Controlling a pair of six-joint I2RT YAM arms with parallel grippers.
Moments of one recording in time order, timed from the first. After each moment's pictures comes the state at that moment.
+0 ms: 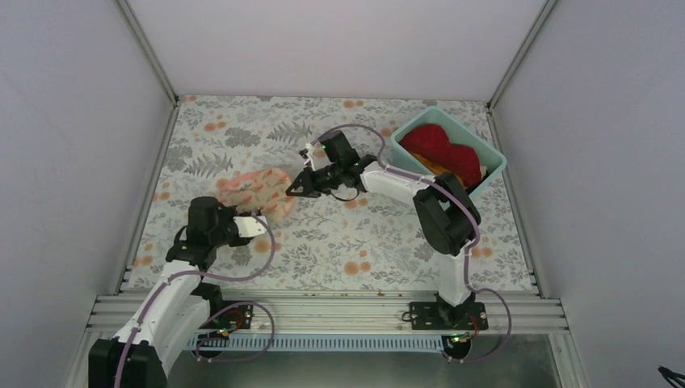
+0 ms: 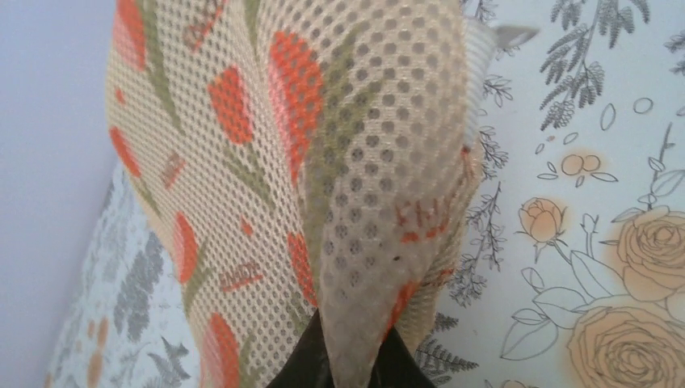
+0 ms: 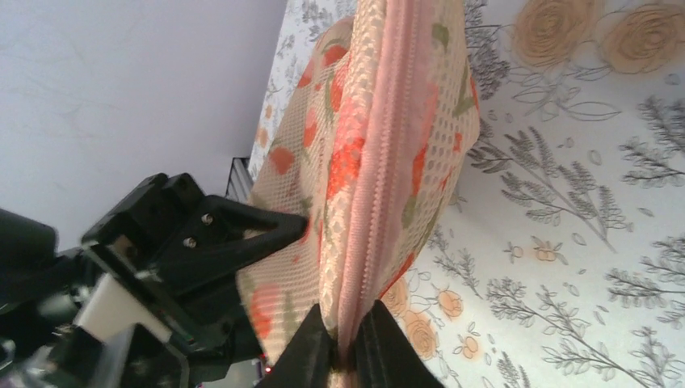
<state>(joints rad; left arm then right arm) -0.11 0.73 0.27 -0.21 0.38 1.13 0.73 1.99 1.39 -0.17 -0.82 0.65</state>
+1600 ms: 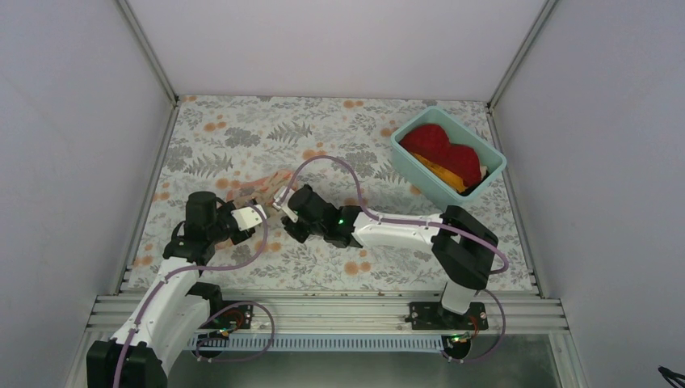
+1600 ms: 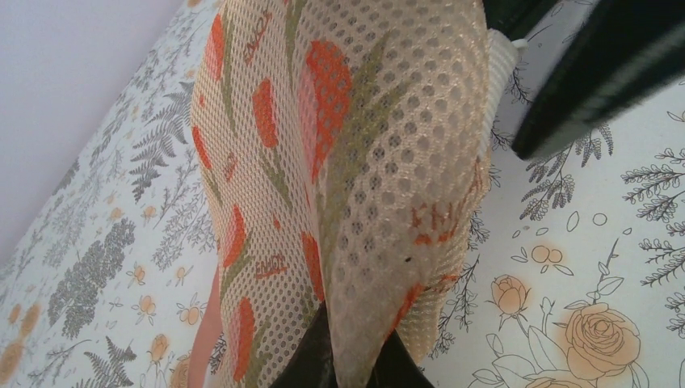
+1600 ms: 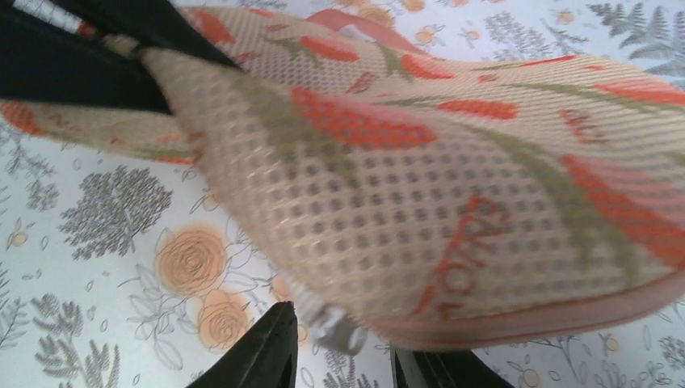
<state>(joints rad) -0.11 0.74 0.36 -0.27 0.47 0.88 1.13 1.75 1.13 -0.10 0.14 0.03</state>
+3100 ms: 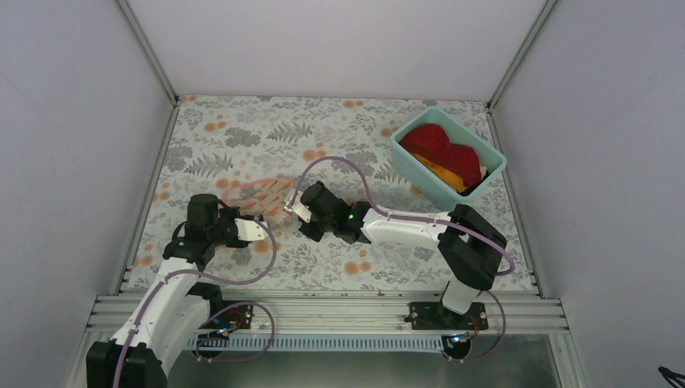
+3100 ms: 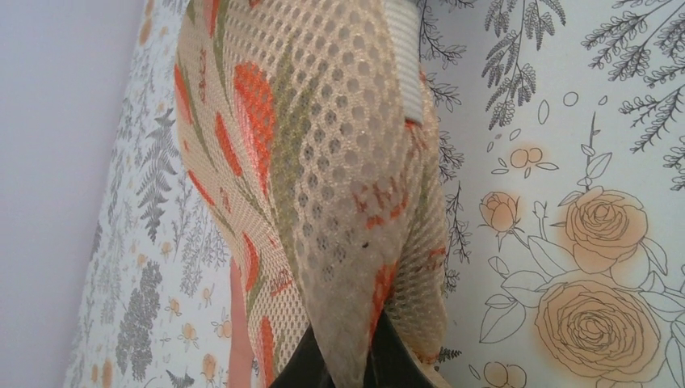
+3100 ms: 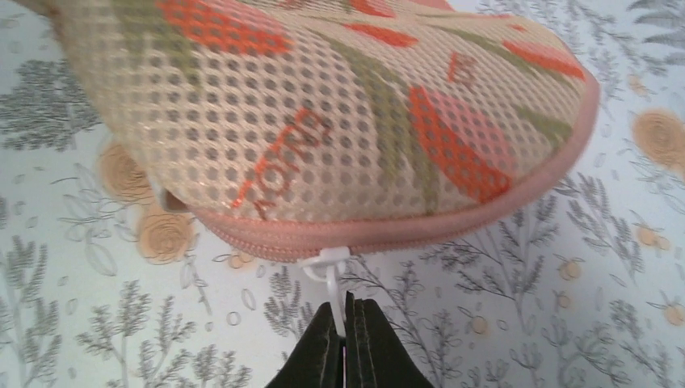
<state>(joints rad) -0.11 0.73 0.36 -0.36 0.44 1.26 1.06 1.71 1.07 -0.16 0.11 -0.13</state>
